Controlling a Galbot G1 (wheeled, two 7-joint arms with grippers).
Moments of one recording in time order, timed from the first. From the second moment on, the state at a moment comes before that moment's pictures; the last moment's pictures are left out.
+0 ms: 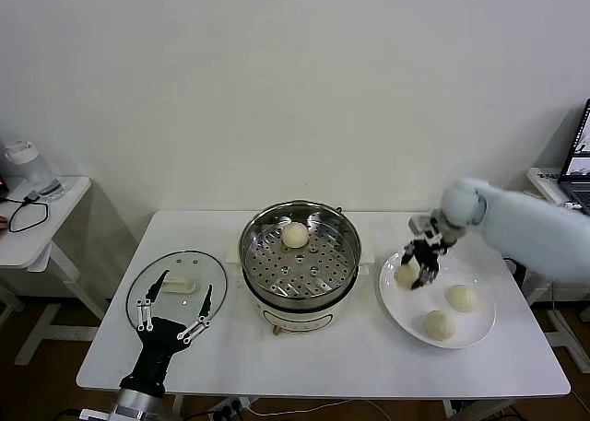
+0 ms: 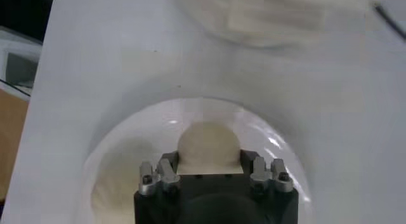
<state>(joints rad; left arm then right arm) 1.71 -1.19 -0.51 -2.16 0.11 -0.23 -0.12 0.49 0.81 -1.27 1.14 0.24 -0.09 -1.21</state>
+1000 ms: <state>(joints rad) 1.69 -1.19 -0.49 -2.16 0.10 -0.23 -0.12 0.70 1.37 -1.50 1.09 0.58 -0.24 -1.16</state>
